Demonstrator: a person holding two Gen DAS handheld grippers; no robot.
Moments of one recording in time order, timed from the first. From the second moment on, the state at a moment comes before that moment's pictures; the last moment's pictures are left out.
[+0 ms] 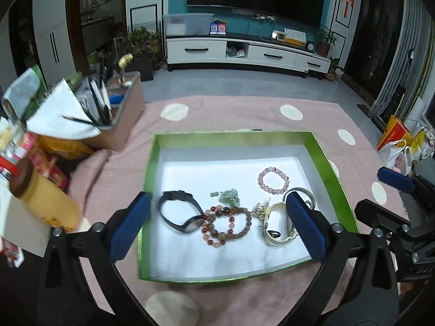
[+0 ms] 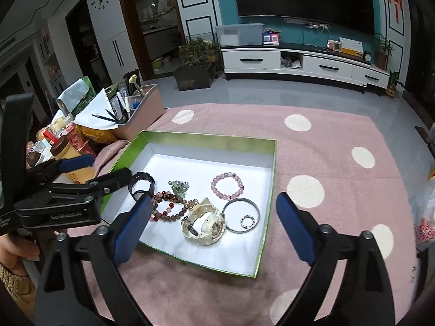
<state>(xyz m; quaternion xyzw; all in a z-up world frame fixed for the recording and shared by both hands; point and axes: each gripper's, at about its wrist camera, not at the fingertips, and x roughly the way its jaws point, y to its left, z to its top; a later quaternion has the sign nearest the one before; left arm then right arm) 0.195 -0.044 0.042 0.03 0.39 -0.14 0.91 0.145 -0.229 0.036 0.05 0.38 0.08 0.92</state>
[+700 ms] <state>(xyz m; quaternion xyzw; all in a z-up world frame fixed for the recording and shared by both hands) 0.178 -0.032 0.123 0.05 0.41 -0.10 0.91 0.153 -0.220 0.098 0.00 0.43 0.04 0.90</state>
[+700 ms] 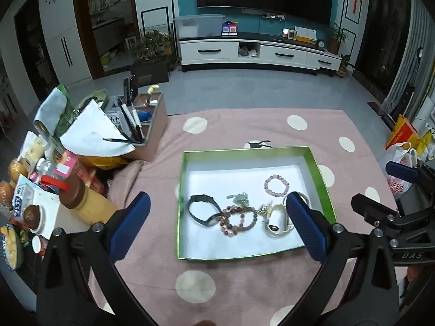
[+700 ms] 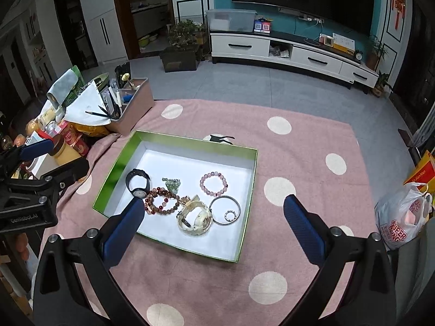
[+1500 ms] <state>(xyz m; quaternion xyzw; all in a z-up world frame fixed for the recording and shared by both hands) 0.188 -0.029 0.113 0.05 0.42 -0.07 0.90 0.159 -0.214 0.091 0.00 0.44 0.04 0.90</state>
